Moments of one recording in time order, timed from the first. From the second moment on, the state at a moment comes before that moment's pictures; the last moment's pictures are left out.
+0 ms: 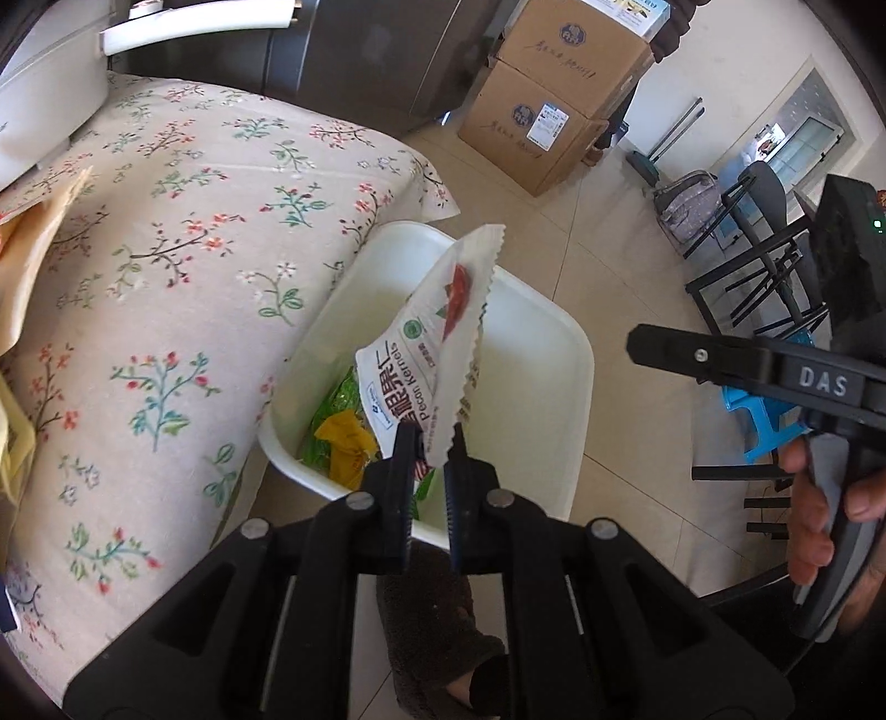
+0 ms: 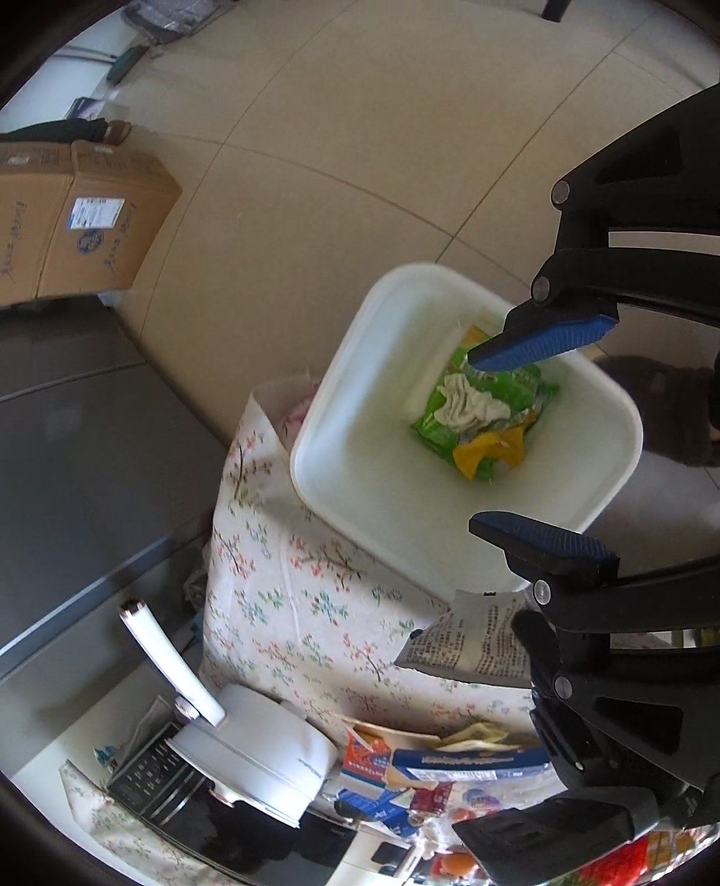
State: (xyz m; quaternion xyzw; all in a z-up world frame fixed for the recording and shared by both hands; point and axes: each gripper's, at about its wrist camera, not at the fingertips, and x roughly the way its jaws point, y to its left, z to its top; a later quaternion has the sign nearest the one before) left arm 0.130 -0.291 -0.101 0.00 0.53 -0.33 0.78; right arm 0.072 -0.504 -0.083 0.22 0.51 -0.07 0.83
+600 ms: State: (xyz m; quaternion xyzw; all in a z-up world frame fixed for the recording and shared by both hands) left arm 0.088 -0.179 -0.040 0.06 0.48 -0.24 0.84; right arm 0.092 -0.438 -0.051 0.16 0.49 -0.03 0.86
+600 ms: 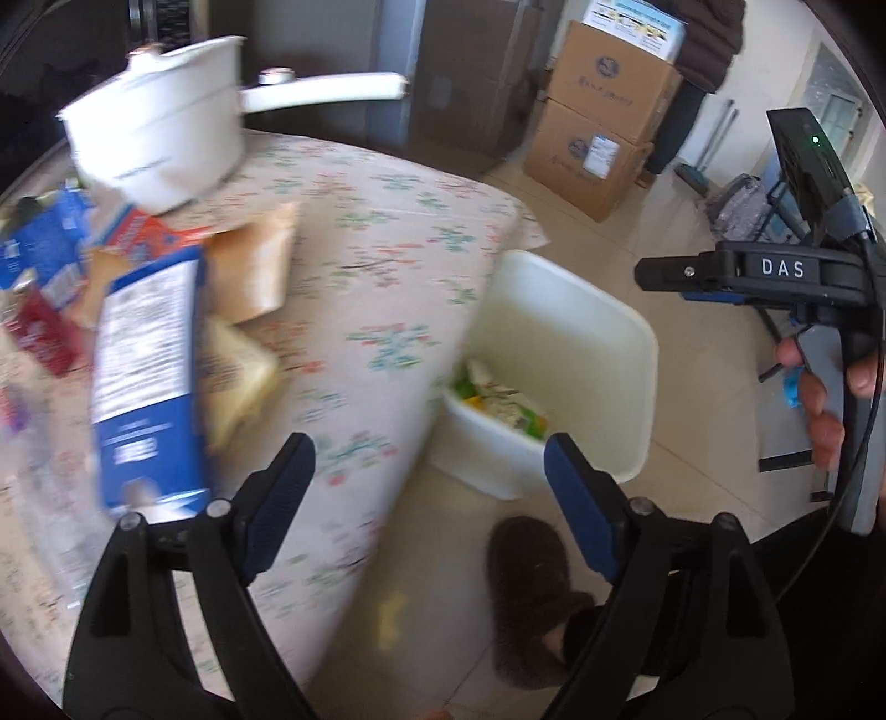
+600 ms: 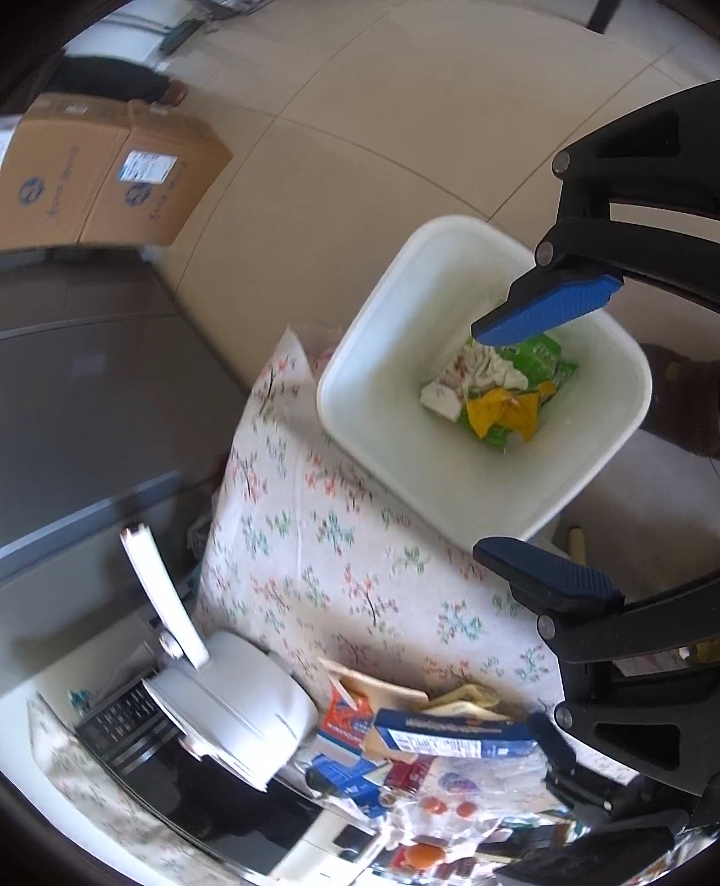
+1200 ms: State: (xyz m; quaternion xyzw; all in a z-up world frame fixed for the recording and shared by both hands) left arm 0.123 0.046 -0.044 -0.06 0.52 0.01 0.85; right arm 0.150 -0.262 -0.043 0.07 0.51 0.07 0.86
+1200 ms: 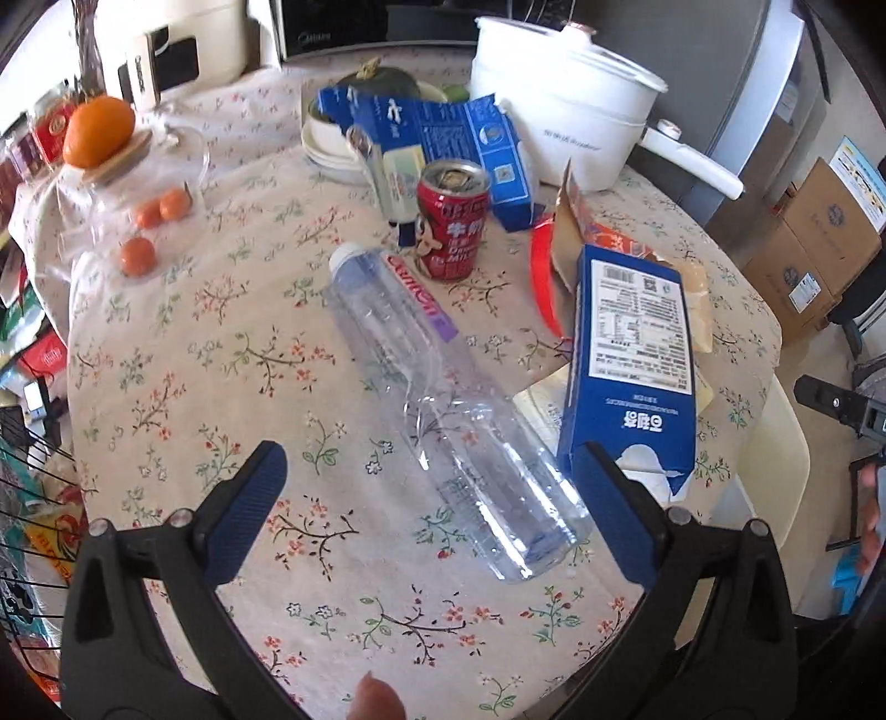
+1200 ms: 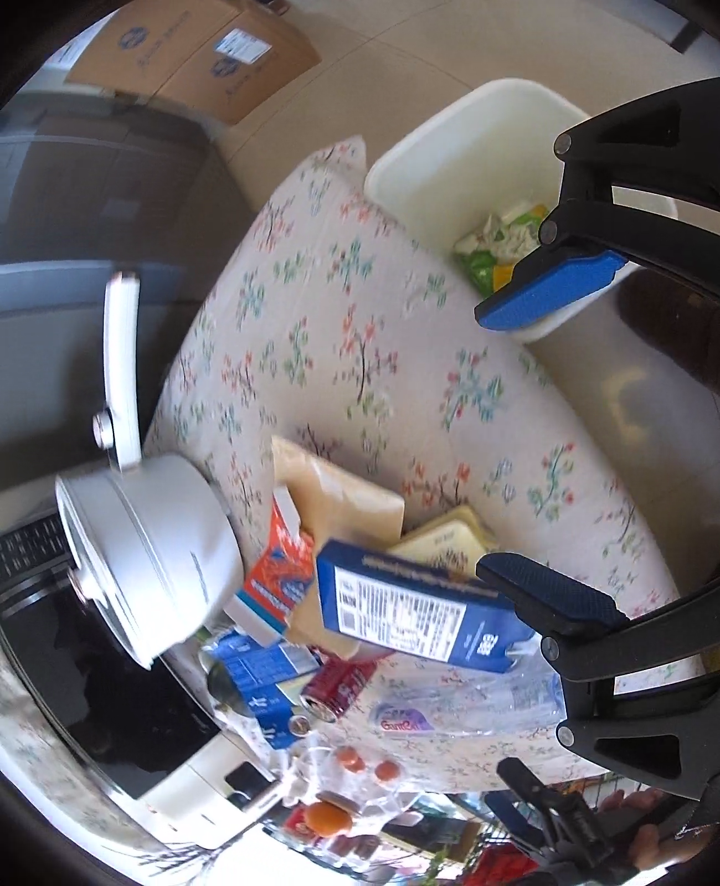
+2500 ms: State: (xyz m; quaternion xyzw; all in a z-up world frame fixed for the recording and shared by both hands) left arm 0.123 0.120 -0.079 -0.19 0.54 0.01 0.82; right arm 0.190 -0.108 -0.070 0.02 0.51 0.08 0.86
